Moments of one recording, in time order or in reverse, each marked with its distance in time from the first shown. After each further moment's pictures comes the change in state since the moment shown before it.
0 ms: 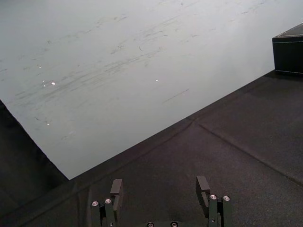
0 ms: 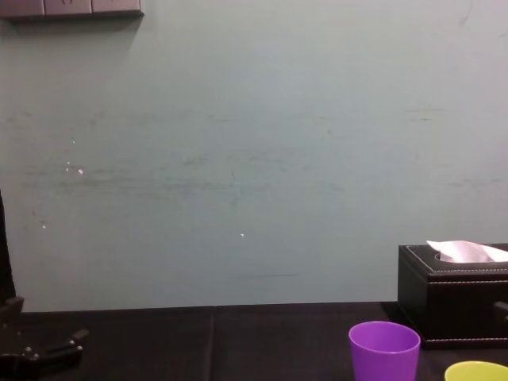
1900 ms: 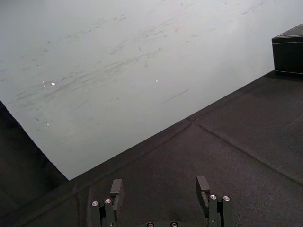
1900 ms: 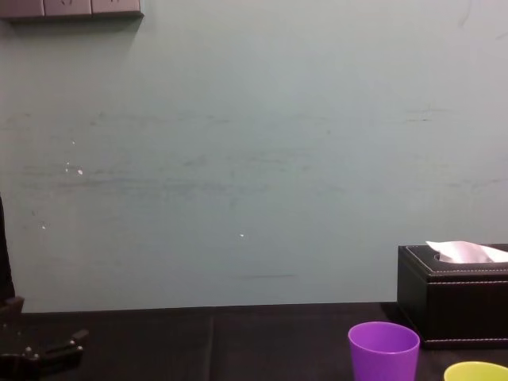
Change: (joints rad) left arm 0.000 0.000 0.000 0.000 0.000 0.000 0.000; right arm -0.295 0.066 0.149 -0.190 0.130 0.089 0.372
